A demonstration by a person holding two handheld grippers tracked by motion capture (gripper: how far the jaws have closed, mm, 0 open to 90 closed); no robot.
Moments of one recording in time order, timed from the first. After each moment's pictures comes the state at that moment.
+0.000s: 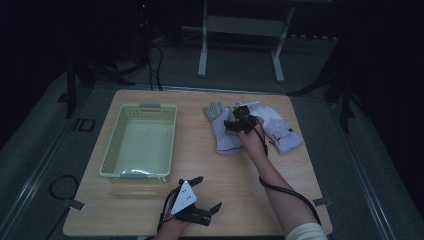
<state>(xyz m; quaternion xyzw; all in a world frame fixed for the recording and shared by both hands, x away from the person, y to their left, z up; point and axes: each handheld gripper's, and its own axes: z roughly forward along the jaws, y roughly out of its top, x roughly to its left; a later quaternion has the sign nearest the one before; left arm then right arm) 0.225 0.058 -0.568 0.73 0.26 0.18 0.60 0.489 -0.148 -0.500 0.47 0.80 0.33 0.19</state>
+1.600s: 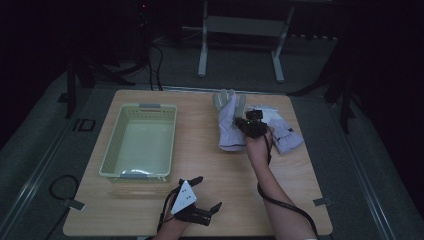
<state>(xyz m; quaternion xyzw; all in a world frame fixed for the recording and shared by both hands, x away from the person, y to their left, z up) 0.225 0.058 -0.568 0.73 0.26 0.18 0.60 0.440 -0.172 -0.466 0.53 0.71 0.42 0.18</state>
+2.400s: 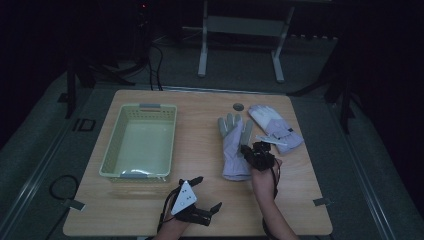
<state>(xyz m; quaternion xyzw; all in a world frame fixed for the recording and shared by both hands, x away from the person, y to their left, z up) 0.225 0.058 -0.568 0.73 0.26 0.18 0.60 0.350 -0.189 -0.500 0.56 0.70 0.41 0.17</state>
